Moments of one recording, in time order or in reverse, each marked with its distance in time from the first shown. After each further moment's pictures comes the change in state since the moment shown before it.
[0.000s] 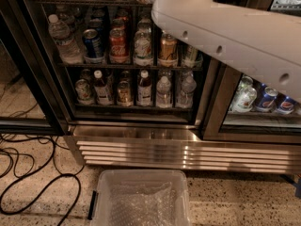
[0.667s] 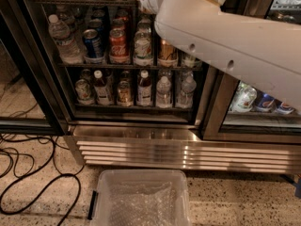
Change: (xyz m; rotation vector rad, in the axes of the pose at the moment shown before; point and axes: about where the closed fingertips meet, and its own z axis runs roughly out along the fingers) arm 0.015 -0.002 -0.030 0.025 0.034 -0.040
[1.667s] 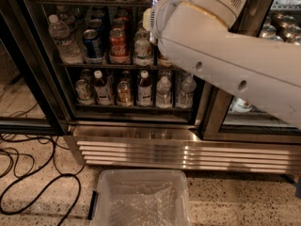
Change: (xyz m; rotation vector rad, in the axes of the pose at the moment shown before) arm 0.073 -0.024 -0.032 0.097 0.196 0.057
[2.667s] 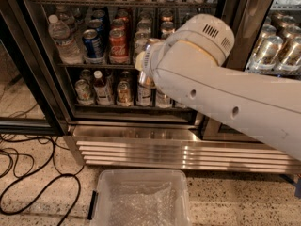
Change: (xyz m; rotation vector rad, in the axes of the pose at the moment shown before) arm 0.112 0.015 -0.001 -0.042 0.241 0.181
